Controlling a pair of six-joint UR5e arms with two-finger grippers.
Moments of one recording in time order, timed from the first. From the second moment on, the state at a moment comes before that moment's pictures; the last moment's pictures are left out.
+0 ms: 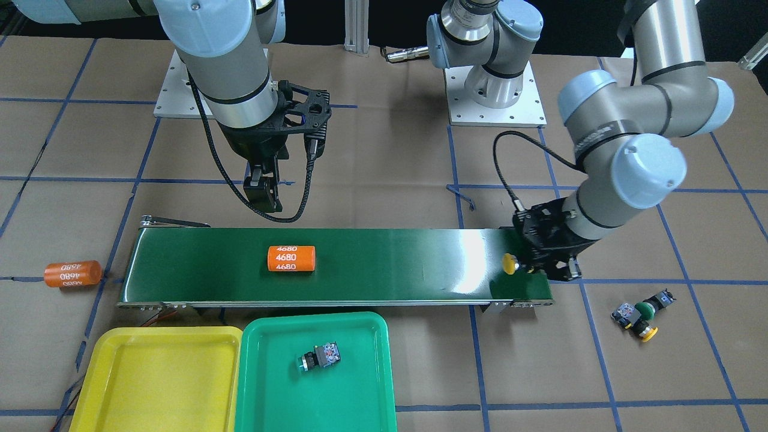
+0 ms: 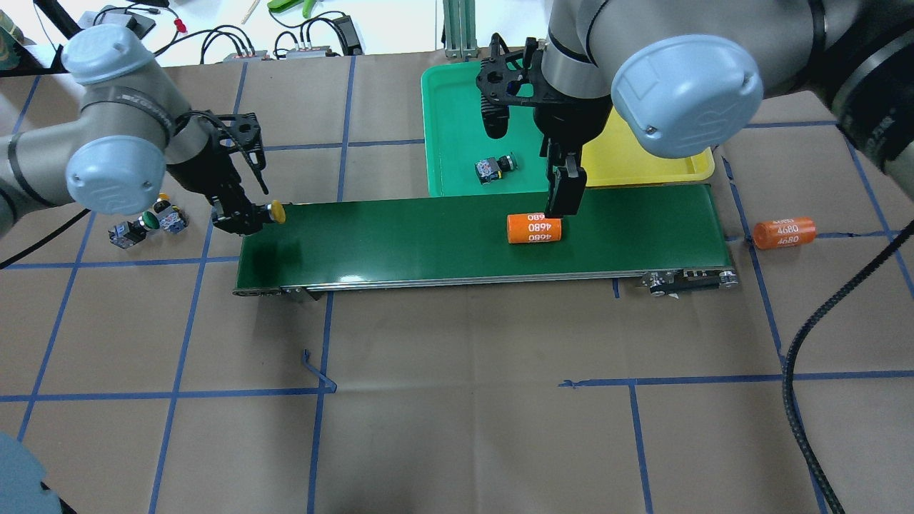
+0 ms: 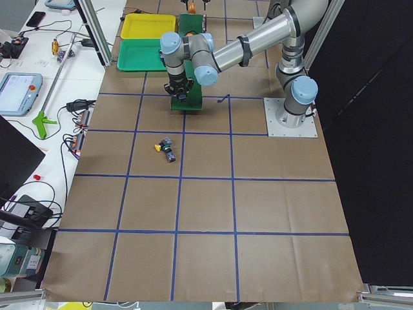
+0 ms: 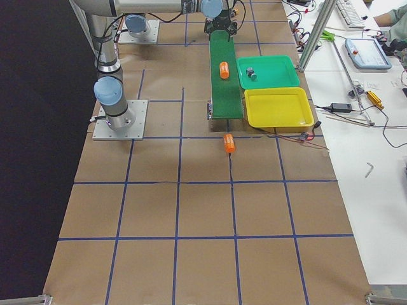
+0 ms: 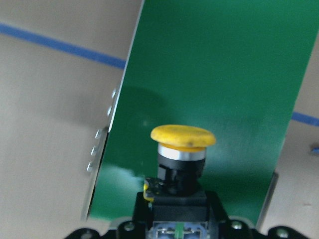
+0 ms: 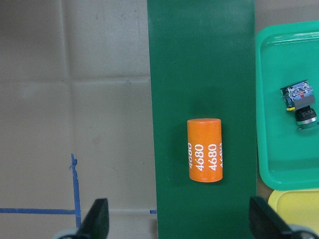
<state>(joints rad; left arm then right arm) -1.43 -1.85 -1.77 -1.18 1.54 1.47 1.79 -1.41 1.52 -1.65 -1.50 -1.32</state>
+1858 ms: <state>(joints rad) -1.03 -2.05 -1.56 -1.11 1.55 1.54 1.81 -1.31 1.61 -1.92 -1.49 -1.27</state>
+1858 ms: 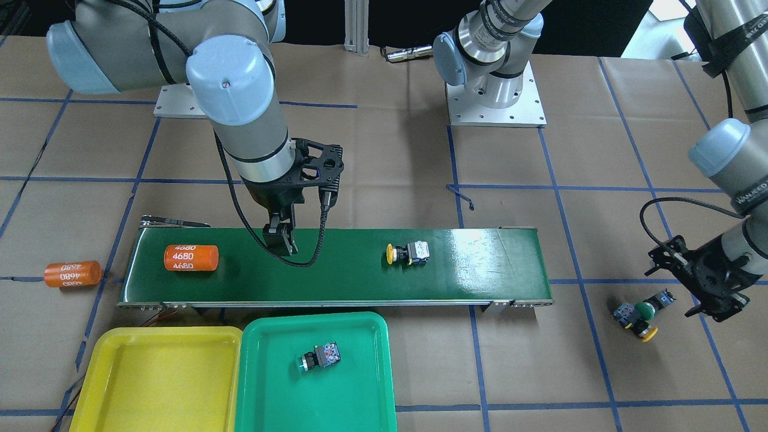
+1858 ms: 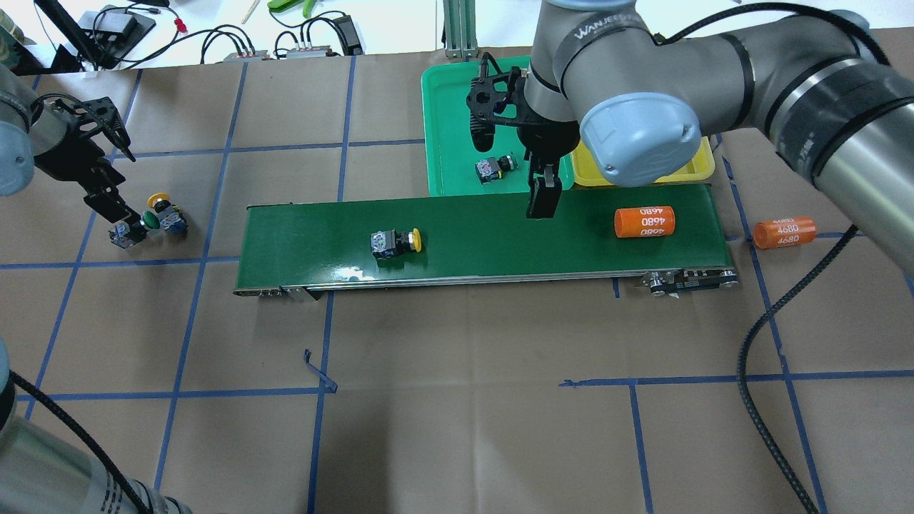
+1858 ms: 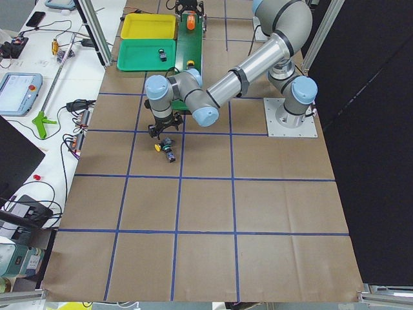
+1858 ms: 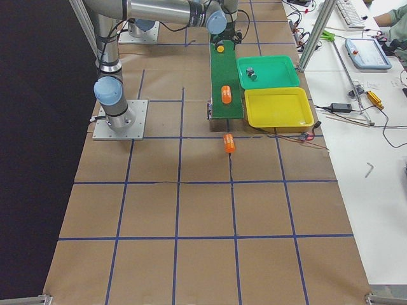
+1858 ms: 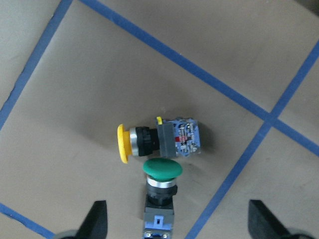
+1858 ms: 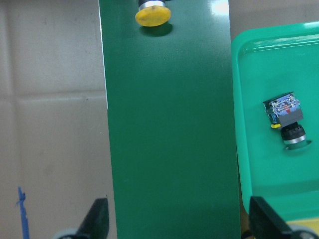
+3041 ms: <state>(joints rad) -1.00 -2.16 -1.61 -0.99 1.58 1.67 1.92 -1.13 1.66 -2.14 -1.51 -1.15</state>
